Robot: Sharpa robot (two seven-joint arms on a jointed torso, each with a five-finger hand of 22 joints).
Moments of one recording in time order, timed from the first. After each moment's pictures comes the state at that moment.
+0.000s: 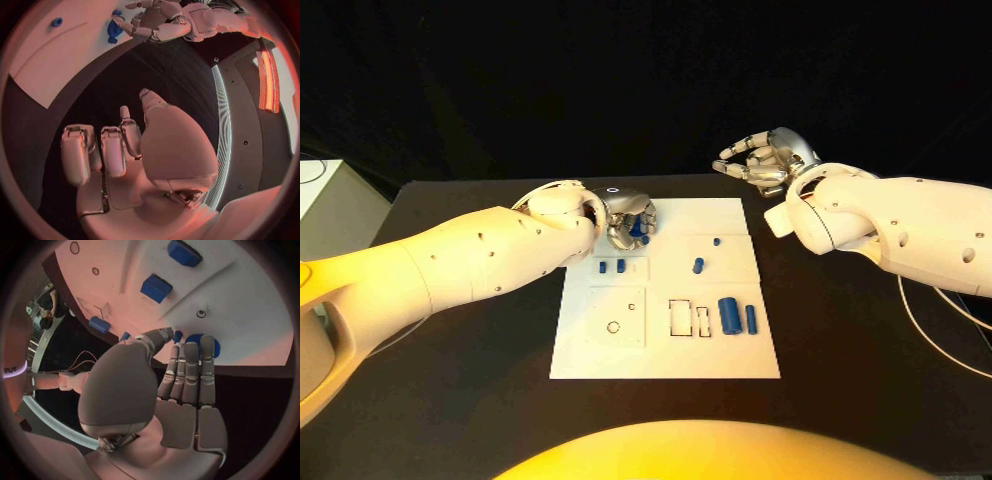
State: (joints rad) left arm 1.22 -0.44 -0.10 1.10 -1.53 -0.08 0.05; left_hand 1.44 -0.28 0.57 0.06 0.27 0.81 0.14 0.34 0.36 0.78 0.11 0.59 0.19 1.00 0.05 1.17 0.70 0.17 0.90 0.15 1.04 0.77; right arm 1.32 -0.81 -0.17 1.42 -0.56 -0.60 0.05; right_hand 1.37 -0.17 0.15 0.28 0.28 0.84 0.16 0.33 0.28 1.38 0.07 1.36 1.31 1.47 -0.01 1.51 1.31 0.01 1.47 0.10 1.48 1.31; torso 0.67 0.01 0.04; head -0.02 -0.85
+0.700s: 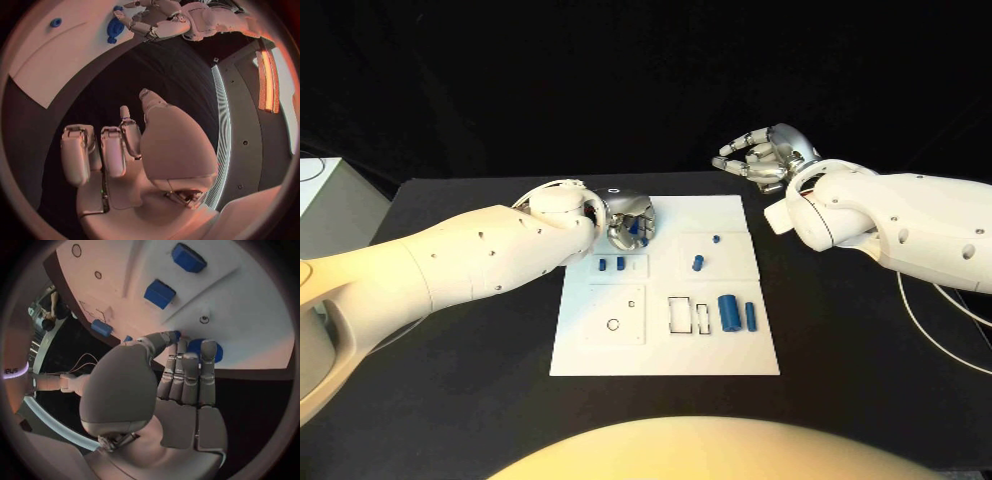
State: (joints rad) left arm 1.22 -0.44 -0.10 1.10 -1.54 -0.05 0.07; left_hand 1.41 -0.24 0.62 0.02 0.25 0.93 0.14 0.33 0.33 0.97 0.09 0.53 0.12 1.14 0.02 1.31 0.81 0.17 0.96 0.13 1.14 0.89; right arm 1.32 -0.81 -0.17 1.42 -0.56 -0.60 0.05; right_hand 1.37 -0.17 0.16 0.29 0.28 0.84 0.16 0.33 0.28 1.38 0.07 1.36 1.31 1.47 -0.01 1.51 1.31 0.01 1.47 0.10 1.48 1.31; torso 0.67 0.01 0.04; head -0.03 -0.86
